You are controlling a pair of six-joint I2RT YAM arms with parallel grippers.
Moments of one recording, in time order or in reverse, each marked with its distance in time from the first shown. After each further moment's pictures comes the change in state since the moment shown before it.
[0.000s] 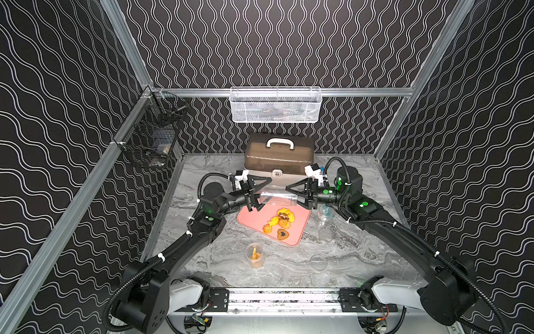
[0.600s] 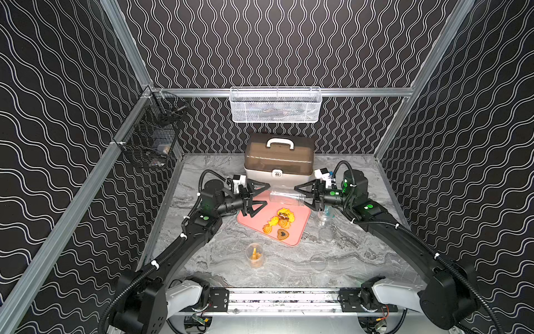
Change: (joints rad) left arm 0.056 -0.062 0.054 -0.428 0.026 0.268; right arm -0.105 -0.037 -0.089 -0.016 0.006 0.035
